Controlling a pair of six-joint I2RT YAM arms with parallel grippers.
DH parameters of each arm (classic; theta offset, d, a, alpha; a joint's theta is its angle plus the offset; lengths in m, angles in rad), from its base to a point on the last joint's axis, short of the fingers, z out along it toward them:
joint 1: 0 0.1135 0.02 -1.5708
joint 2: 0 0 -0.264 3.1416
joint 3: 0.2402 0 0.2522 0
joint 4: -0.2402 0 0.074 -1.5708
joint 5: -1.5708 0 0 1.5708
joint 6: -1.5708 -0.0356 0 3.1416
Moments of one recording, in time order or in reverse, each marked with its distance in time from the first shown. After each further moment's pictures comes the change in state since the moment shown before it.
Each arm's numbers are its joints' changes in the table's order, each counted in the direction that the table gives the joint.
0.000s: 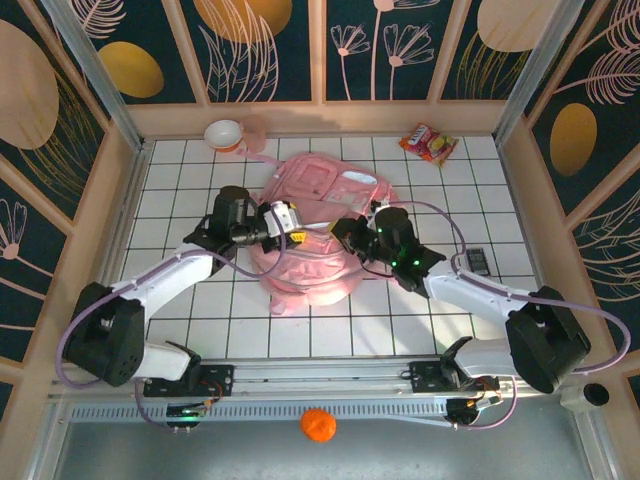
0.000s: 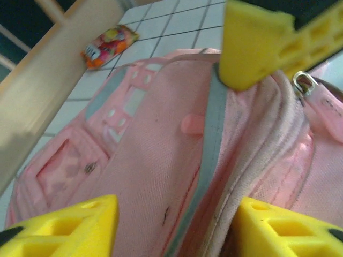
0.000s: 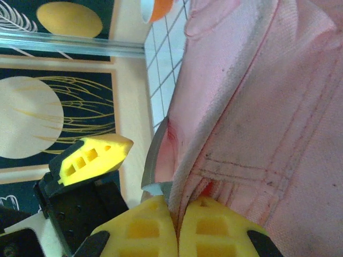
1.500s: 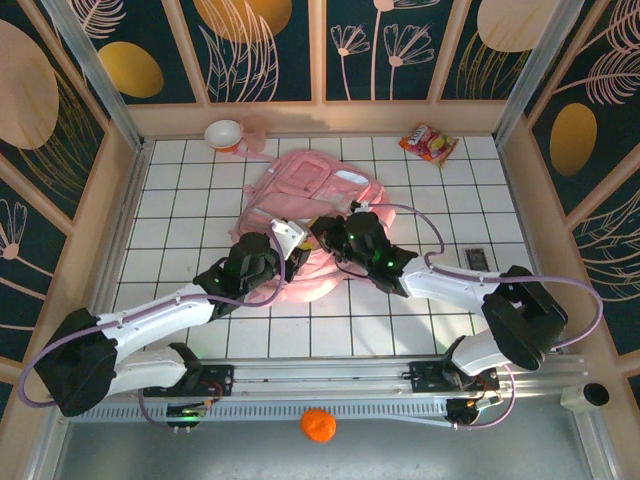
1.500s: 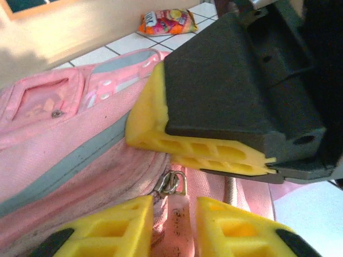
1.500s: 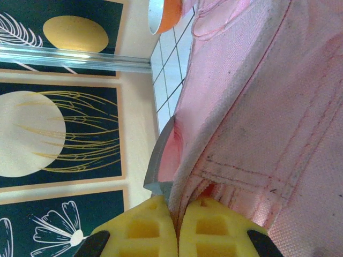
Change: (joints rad) left arm -0.353 -0.174 -0.232 0.173 0.594 0.641; right arm 0.141 0.146 0.095 0.069 -0.207 -0.062
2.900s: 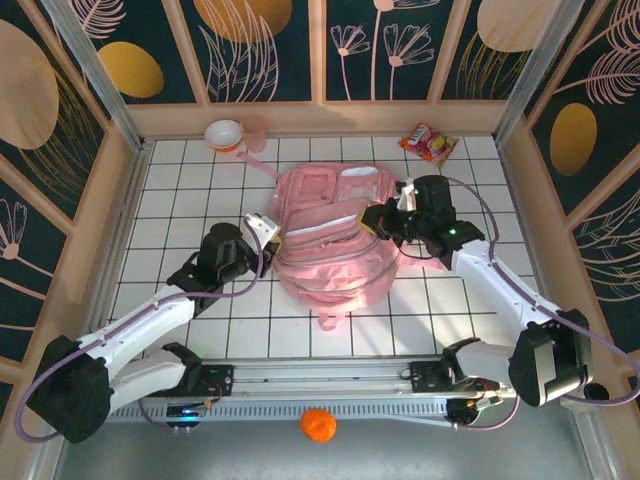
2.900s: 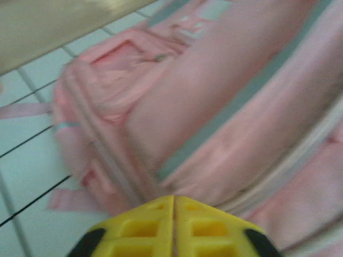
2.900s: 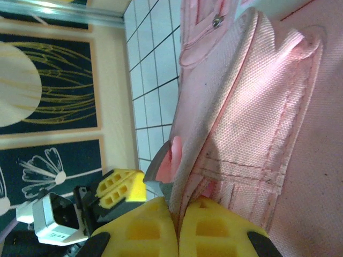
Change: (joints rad) left arm 0.232 -0.121 -0.025 -0.188 -0.211 -0.122; right arm -0.463 -0.219 0.124 -0.607 0.637 0.397
